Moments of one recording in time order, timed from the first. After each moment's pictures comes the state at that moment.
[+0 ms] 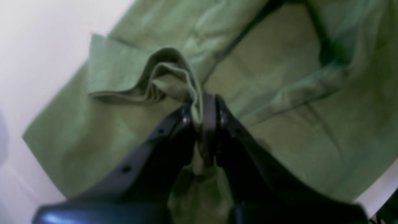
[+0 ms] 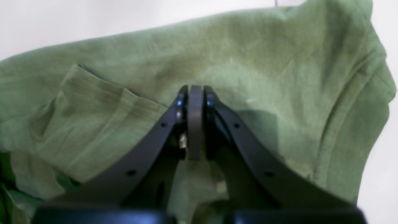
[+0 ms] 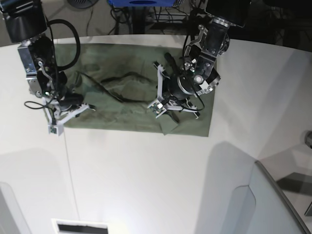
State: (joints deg) left arm 4.7 -5.4 16.3 84.4 15.3 -28.3 35.3; right arm 0.7 16.1 -14.0 70.8 34.9 -9.6 -29.0
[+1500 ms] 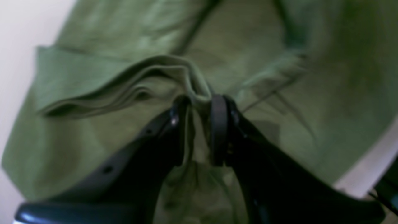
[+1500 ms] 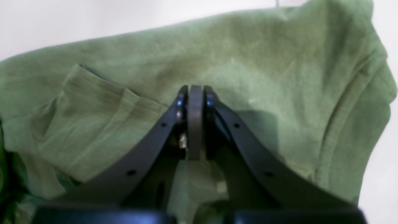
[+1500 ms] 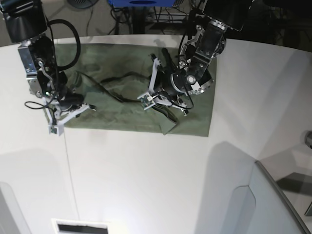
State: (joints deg) left arm 2.9 -5.8 20.8 82.2 14.9 -33.7 37.9; right arm 0.7 16.0 -14.1 70.8 34.9 -9.6 -29.0
